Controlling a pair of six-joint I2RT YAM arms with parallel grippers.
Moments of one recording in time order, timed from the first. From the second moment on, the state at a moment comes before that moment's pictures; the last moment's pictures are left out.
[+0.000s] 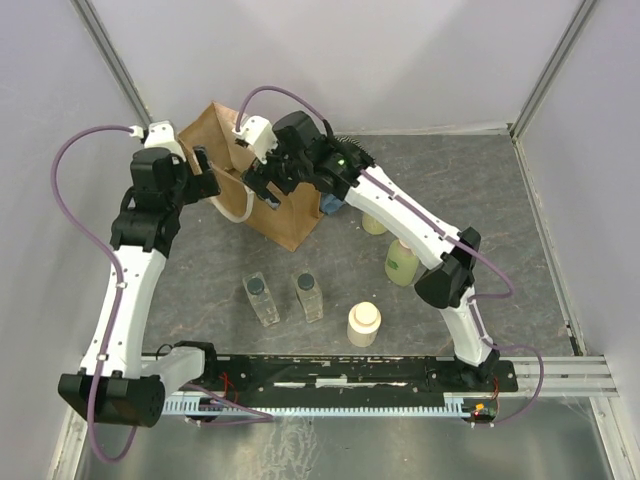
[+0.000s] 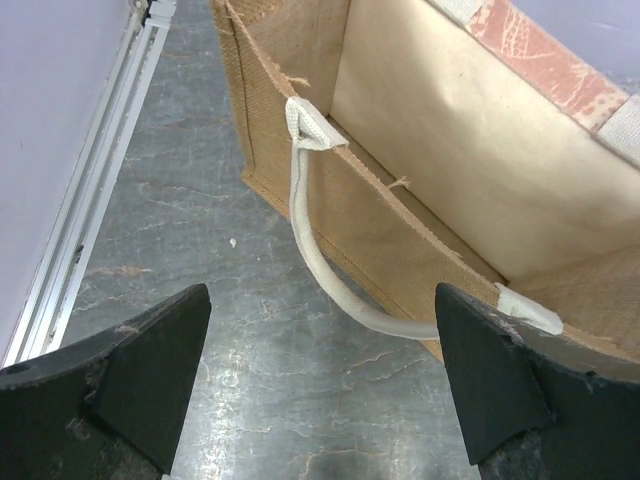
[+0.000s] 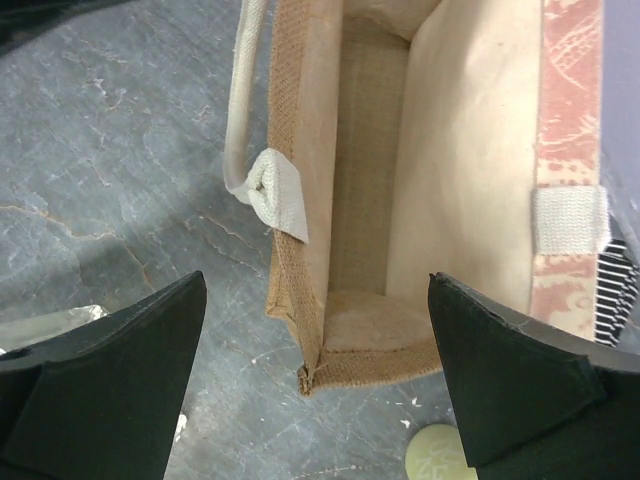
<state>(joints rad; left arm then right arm) -0.07 1.11 1.25 -0.56 -0.18 -0.18 0.89 2.12 2.40 -0.82 -0.04 -0.23</state>
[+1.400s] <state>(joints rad) -0.07 1.14 1.42 -0.64 -0.30 -0.23 0.98 1.87 1.96 -1.16 -0.13 -0.13</state>
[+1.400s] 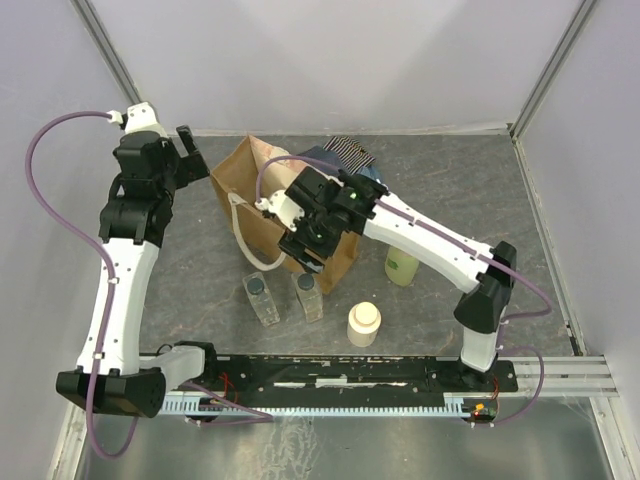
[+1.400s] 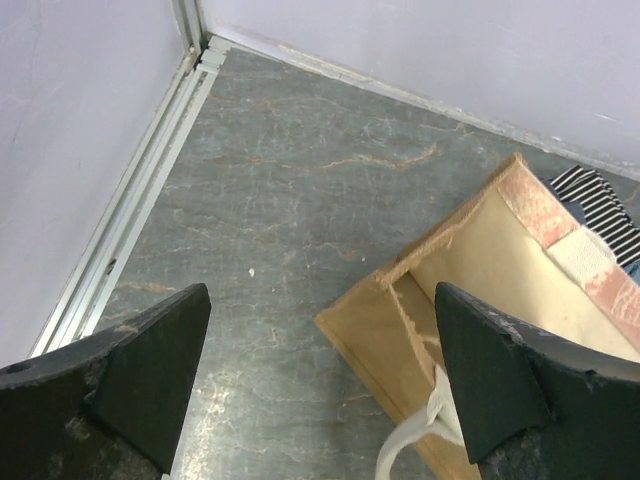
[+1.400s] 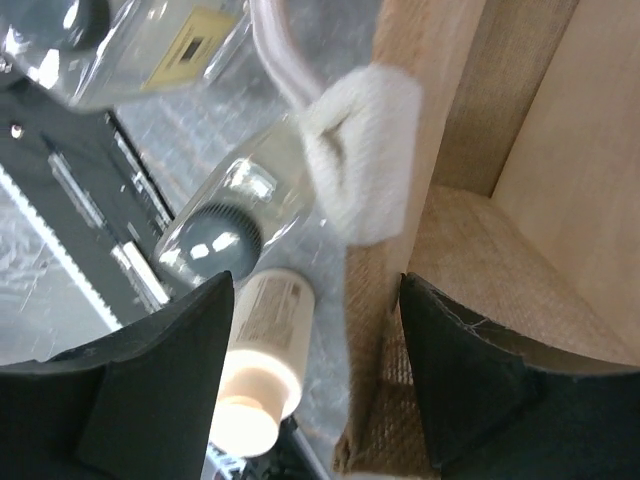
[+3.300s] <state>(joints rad) -0.11 1.36 1.34 -0.69 0.04 -0.01 0.49 1.96 1.89 -1.04 0.18 0.17</state>
